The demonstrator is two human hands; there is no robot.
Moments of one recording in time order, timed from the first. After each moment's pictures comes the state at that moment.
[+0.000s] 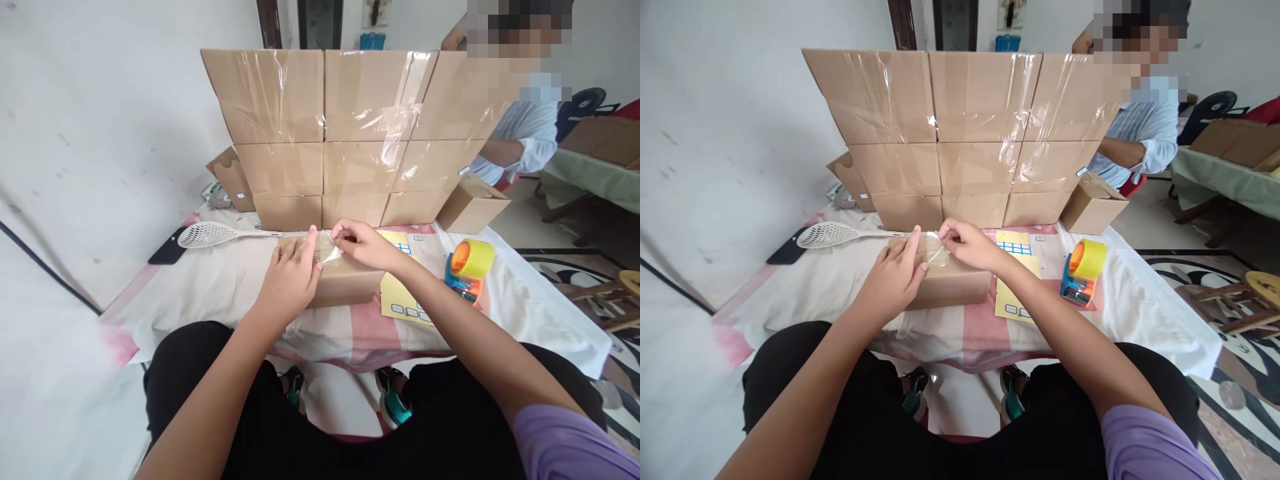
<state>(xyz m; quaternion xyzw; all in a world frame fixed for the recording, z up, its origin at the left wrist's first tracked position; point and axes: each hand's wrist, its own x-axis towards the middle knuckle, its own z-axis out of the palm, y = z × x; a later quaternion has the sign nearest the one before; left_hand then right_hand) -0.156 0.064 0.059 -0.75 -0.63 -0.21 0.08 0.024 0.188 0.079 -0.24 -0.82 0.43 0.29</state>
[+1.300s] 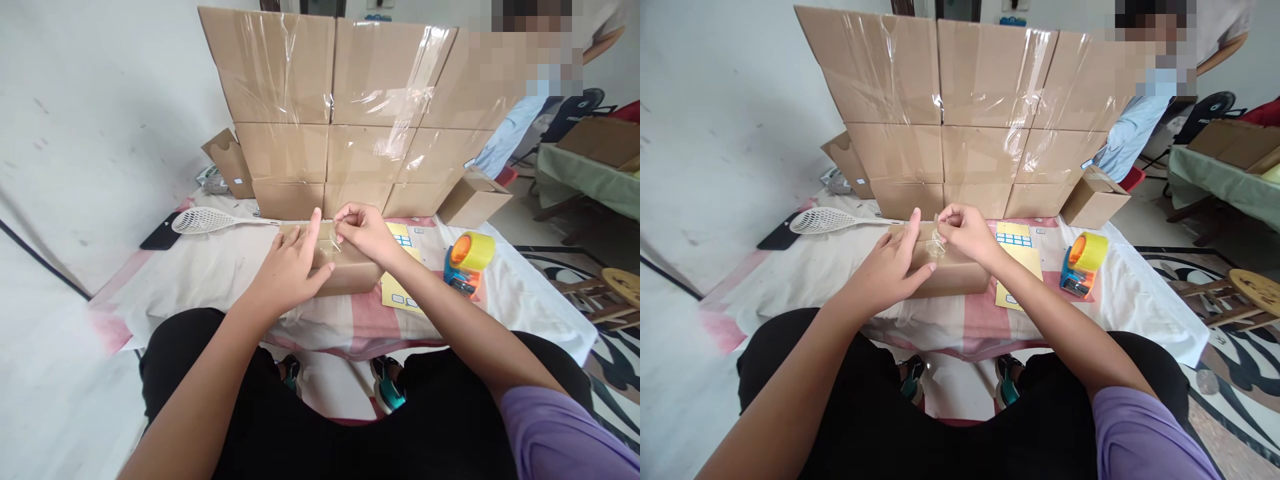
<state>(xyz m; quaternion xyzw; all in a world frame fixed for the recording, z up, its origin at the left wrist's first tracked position) -0.165 0.053 0.074 -0.78 -0.59 -0.22 0.00 0.000 0.162 0.090 -0.31 -0.72 0.48 0.39</state>
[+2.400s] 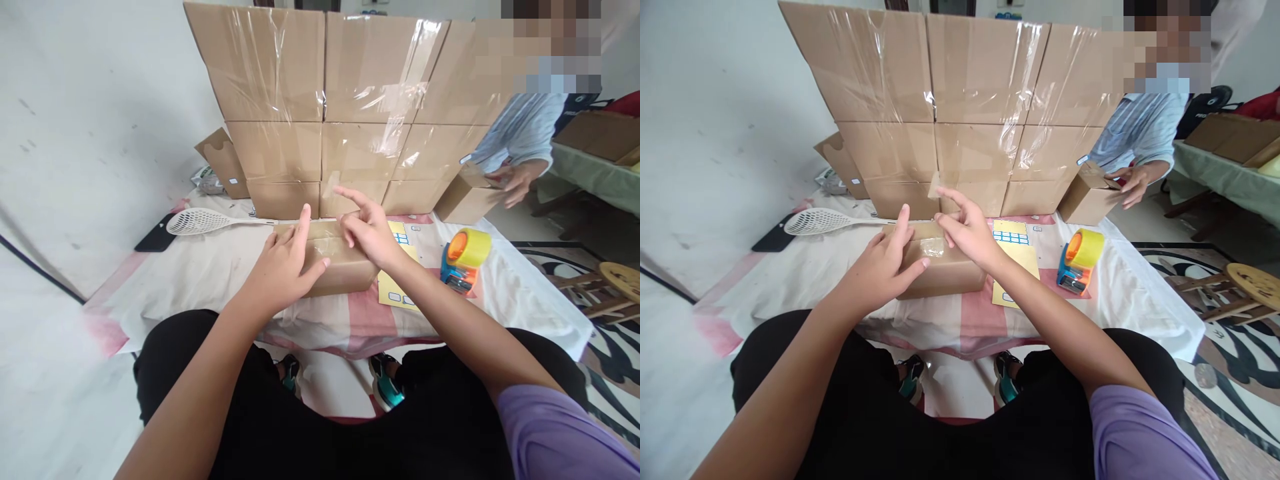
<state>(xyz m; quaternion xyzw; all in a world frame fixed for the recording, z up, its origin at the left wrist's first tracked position) -0.165 0.053 0.078 -0.76 -0.60 -0.25 -0.05 0.011 0.151 0.095 -0.27 -0.71 0.48 0.43</state>
